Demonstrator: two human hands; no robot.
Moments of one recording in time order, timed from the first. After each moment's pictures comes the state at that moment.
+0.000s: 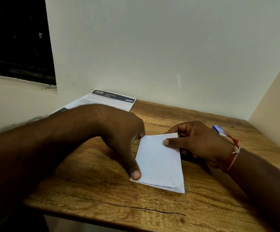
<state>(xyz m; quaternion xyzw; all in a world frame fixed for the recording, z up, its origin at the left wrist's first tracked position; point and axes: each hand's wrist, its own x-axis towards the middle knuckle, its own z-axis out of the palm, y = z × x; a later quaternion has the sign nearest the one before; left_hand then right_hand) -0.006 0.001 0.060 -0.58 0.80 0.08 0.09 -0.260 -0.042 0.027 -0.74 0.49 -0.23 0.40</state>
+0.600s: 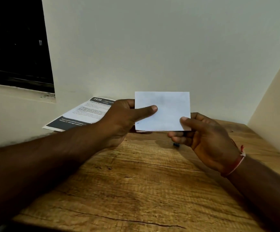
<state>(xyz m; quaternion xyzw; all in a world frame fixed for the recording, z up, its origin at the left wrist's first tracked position) -0.016 -0.026 0.030 -0.41 0.50 0.48 -0.60 -0.265 -0.043 0.035 -0.56 0.34 -0.48 0.59</state>
